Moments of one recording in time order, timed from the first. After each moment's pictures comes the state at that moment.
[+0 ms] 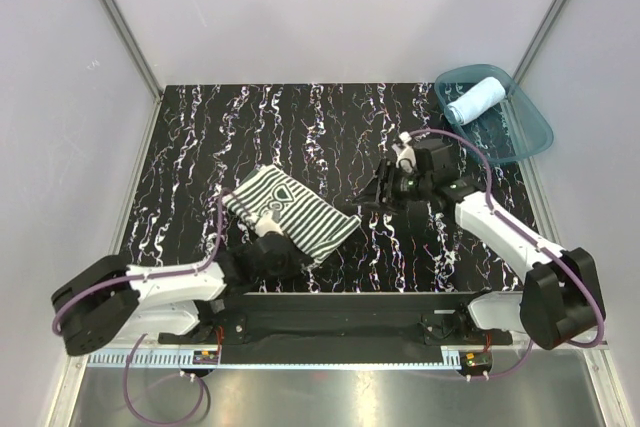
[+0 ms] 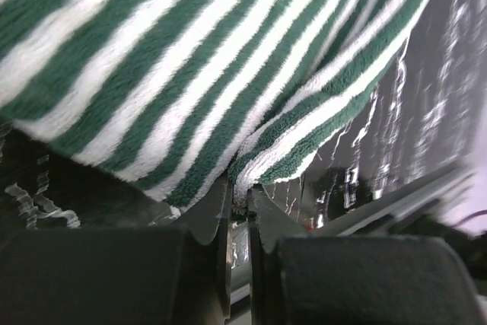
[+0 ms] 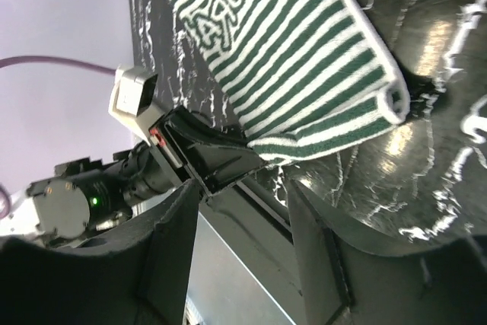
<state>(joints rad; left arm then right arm) -1.00 1.16 0.30 0.13 -0.19 -1.20 0.39 1.28 0.86 -0.29 -0.61 0.73</state>
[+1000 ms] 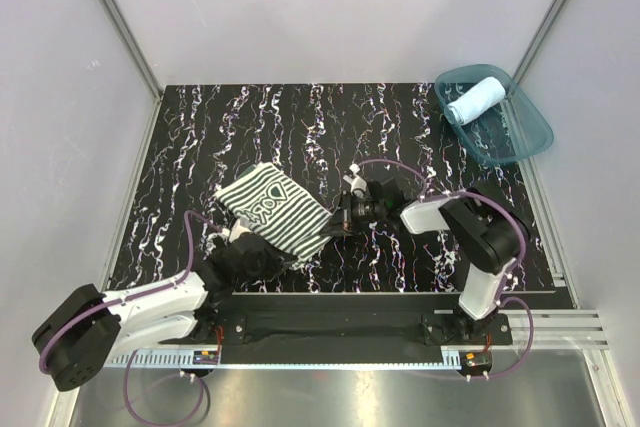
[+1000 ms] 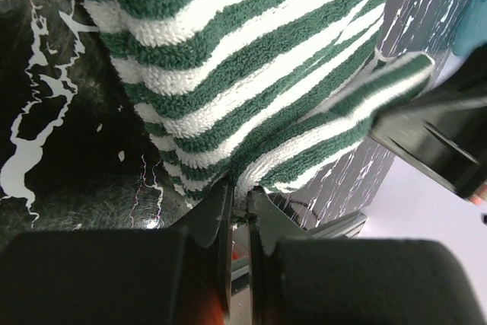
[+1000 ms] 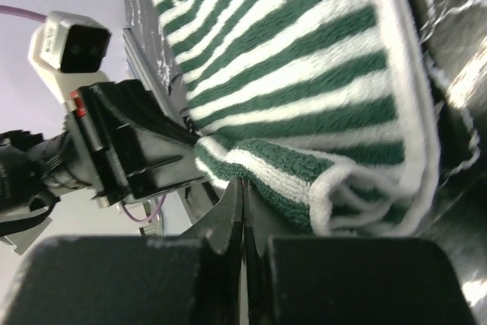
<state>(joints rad) -0.81 0.93 0.14 0.07 -0.09 -1.50 0.62 1.78 0.72 0.45 -0.72 0.89</state>
